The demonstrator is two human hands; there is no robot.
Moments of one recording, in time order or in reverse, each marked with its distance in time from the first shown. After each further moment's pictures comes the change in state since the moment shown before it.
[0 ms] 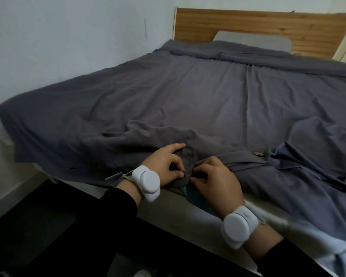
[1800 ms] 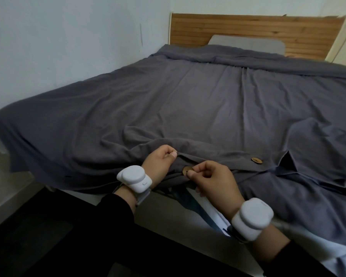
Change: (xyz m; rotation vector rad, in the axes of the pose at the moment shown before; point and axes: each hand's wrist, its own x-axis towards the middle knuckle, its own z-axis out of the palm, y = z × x) left_hand 0.007 0.014 -0.004 -0.526 0.192 -0.305; right_hand 0.005 -0.007 -0.011 0.722 -0.071 0.286
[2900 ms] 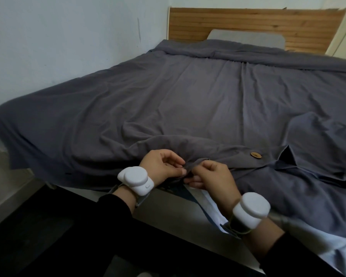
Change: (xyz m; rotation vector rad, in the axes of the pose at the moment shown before) left_hand -0.017 0.000 0.000 -0.143 -0.105 -0.021; right_hand -0.001 0.004 0.005 0.390 -0.055 0.139
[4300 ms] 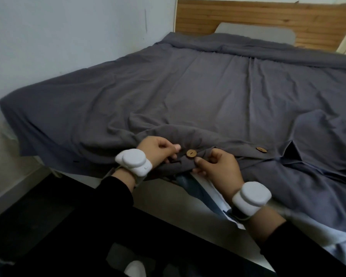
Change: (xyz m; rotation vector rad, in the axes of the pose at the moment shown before) left_hand 0.005 -0.002 -0.021 0.065 0.122 -0.063; right_hand 0.016 0.011 -0.005 -0.293 0.105 -0.145
